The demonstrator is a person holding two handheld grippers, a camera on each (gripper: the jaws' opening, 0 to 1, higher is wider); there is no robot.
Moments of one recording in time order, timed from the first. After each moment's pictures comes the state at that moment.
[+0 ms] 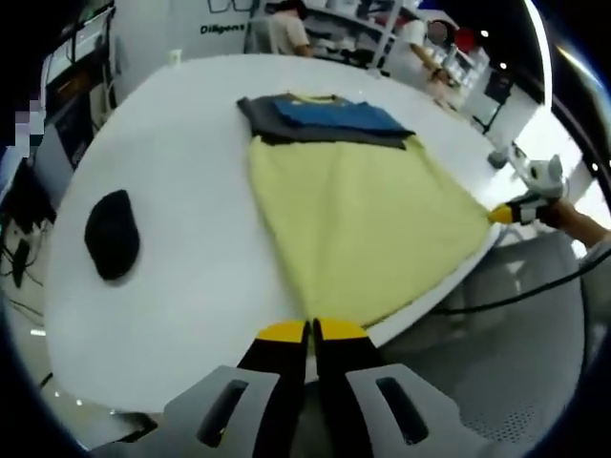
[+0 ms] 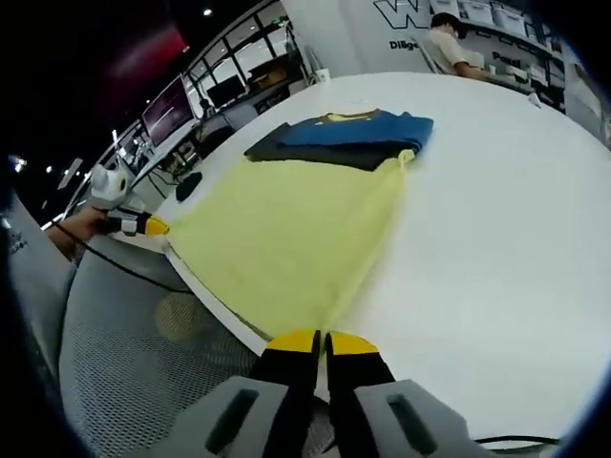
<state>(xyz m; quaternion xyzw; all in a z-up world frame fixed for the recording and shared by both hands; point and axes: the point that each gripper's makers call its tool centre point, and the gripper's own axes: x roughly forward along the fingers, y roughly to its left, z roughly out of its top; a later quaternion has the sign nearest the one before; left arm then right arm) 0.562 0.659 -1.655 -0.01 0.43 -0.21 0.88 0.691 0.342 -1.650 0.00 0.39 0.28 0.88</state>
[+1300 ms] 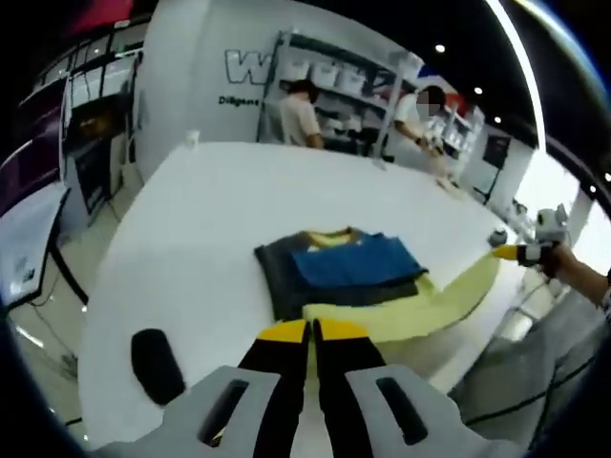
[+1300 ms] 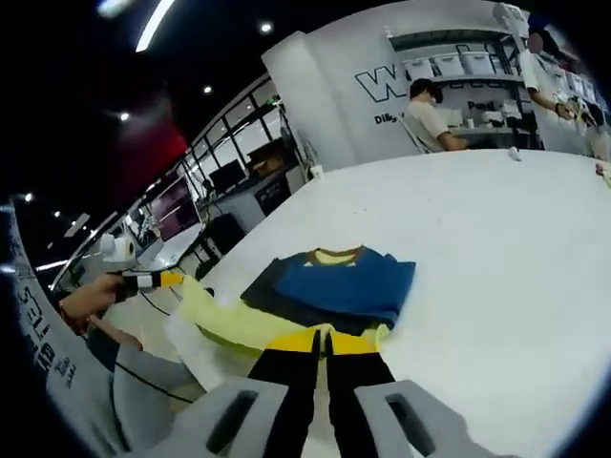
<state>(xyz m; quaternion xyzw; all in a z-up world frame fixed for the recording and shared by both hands) 0.506 0.665 -1.607 0.00 0.48 -0.21 0.85 0.511 0.309 -1.603 0.09 0.45 0.31 0.83</state>
